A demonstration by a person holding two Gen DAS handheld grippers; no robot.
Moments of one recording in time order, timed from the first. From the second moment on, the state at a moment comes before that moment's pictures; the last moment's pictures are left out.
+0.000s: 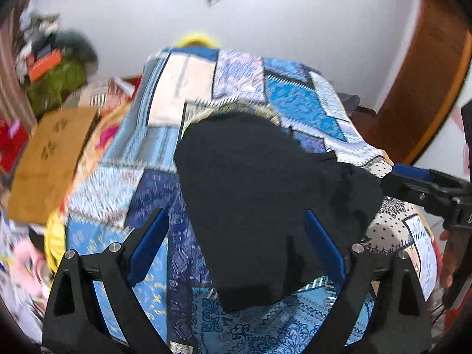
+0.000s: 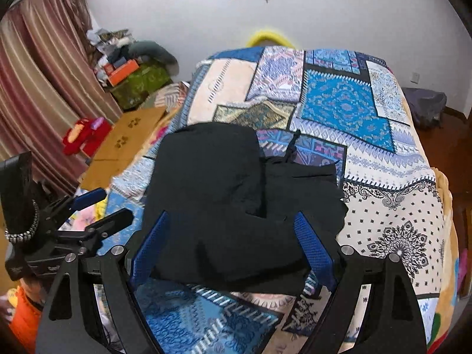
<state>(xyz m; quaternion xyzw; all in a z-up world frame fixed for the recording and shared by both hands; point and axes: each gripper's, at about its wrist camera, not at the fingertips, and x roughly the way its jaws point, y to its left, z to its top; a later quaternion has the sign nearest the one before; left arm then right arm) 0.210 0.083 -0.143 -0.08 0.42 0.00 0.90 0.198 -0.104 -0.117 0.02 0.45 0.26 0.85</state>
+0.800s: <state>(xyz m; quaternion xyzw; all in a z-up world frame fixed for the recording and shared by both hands) 0.213 0.118 -0.188 -0.16 0.47 0.01 0.87 0.208 -0.182 -0.166 0.11 0.53 0.23 0.81</state>
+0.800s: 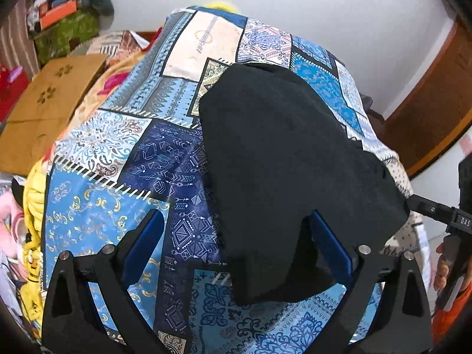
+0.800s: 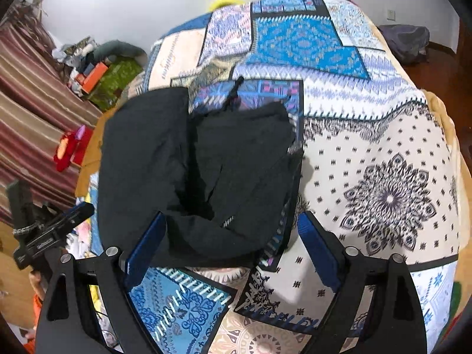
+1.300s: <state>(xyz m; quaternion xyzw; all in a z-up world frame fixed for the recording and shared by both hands) 0.262 0.146 -0.262 -0.40 0.52 -0.13 0.74 0.259 -0.184 -0.236 0.22 0.61 0.27 0.71</state>
